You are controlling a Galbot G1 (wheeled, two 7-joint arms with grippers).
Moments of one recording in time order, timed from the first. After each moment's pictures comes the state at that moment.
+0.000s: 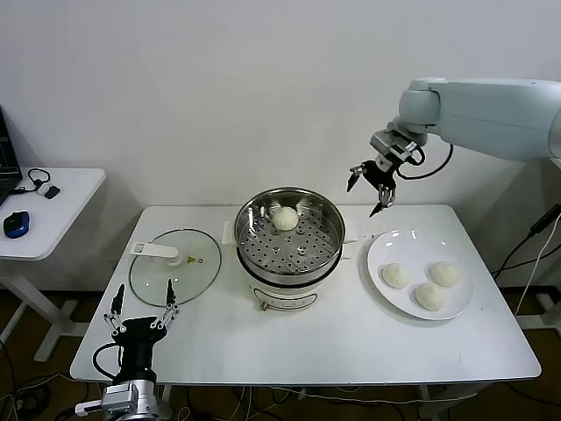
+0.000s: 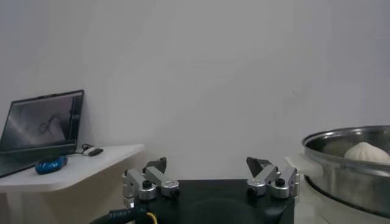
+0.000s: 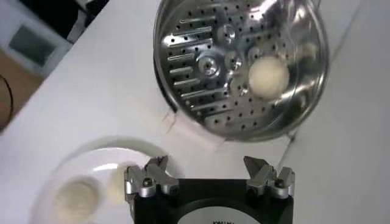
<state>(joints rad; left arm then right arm) 1.72 -1.56 -0.57 -2.15 0.09 -0.09 -0.17 0.95 1.07 -2.01 1.07 0.82 0.18 -1.05</state>
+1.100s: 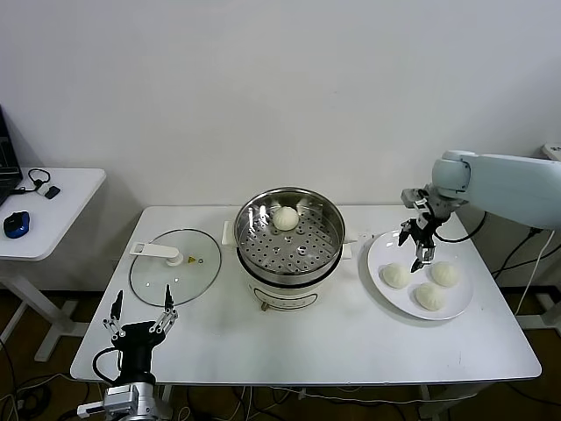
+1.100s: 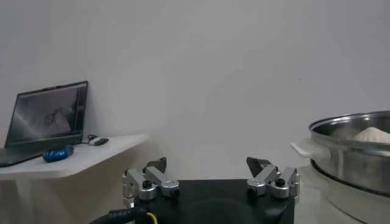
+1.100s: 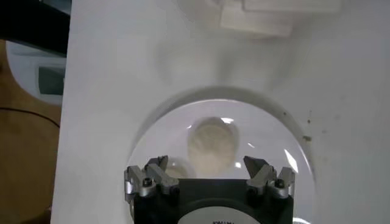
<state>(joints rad) 1.72 -1.57 -0.59 -2.11 0.09 -0.09 -0.17 0.64 0.91 -1.88 1.00 0.66 -0.05 -1.04</state>
